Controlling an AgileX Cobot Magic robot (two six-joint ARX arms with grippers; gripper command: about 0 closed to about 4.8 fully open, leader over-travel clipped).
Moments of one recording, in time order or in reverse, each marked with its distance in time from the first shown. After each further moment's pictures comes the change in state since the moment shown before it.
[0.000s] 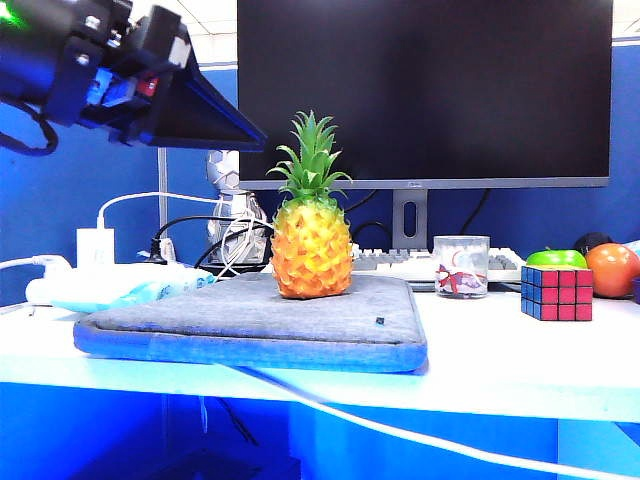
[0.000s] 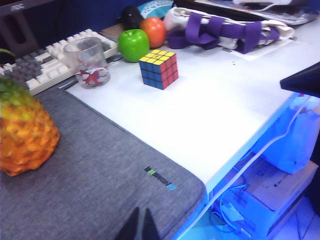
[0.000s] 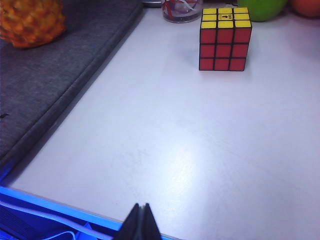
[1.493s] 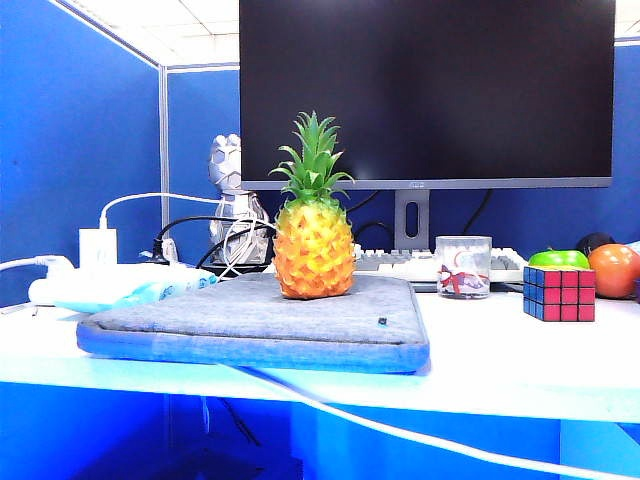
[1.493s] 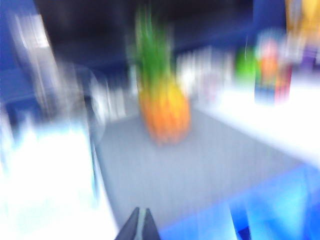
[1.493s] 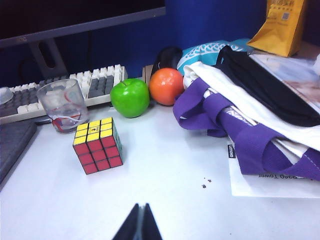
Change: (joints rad) left arm 0.458 -1.016 -0.373 -0.441 0.100 -0.001; right arm -0.436 -0.310 0.000 -0.027 -0.023 -0.002
